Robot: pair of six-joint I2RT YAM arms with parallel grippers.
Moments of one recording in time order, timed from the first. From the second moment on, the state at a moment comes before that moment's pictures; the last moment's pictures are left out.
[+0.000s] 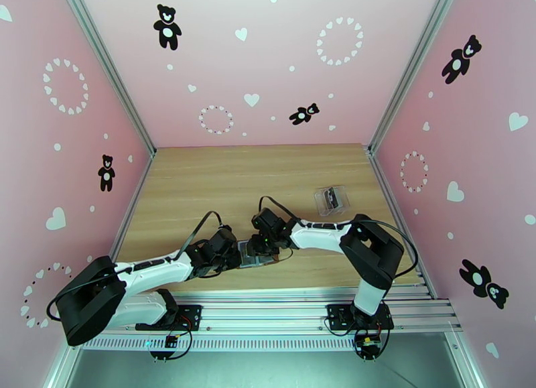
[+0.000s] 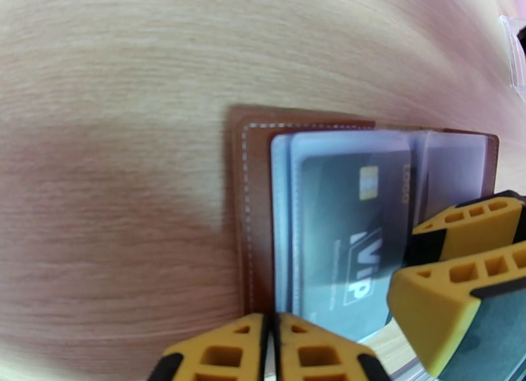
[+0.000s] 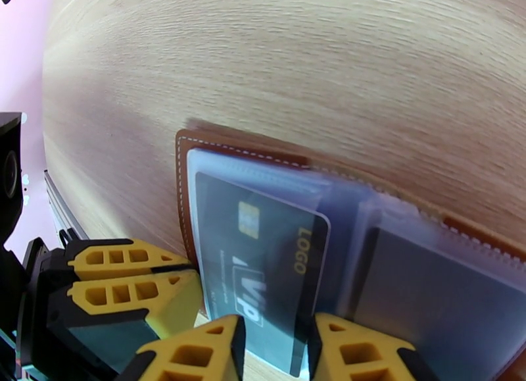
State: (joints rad) left arm -0.83 1.27 0.45 -0.20 0.04 -0.99; right arm 0.92 1.78 0.96 -0.24 -0.35 0.82
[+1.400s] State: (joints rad) left arm -0.84 1.08 0.45 -0.33 -0.02 -0.99; right arm 0.95 1.80 1.03 -0.40 -0.23 0.69
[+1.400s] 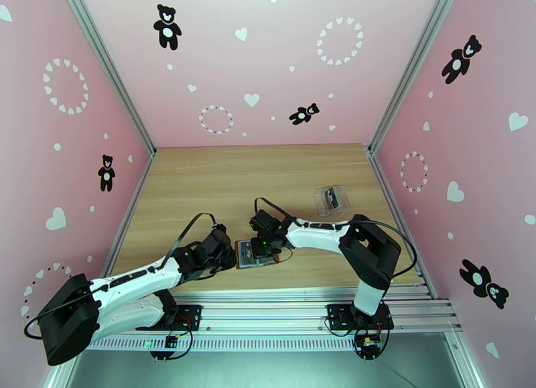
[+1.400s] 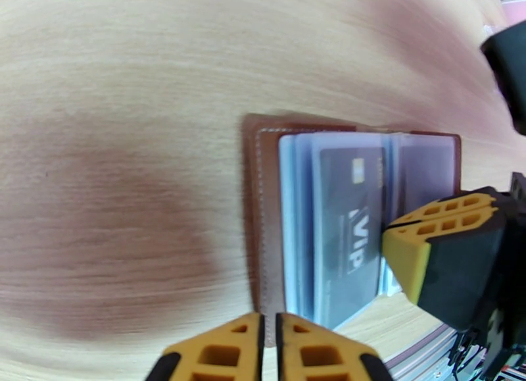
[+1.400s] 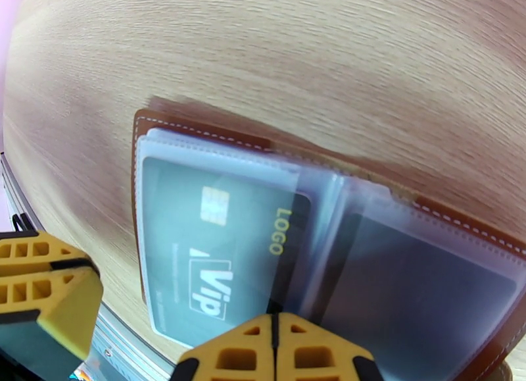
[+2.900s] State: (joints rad) left arm -0.84 1.21 0.45 -0.11 0.11 -0.97; right arm 0.95 1.81 1.00 -0.31 -0.26 0.70
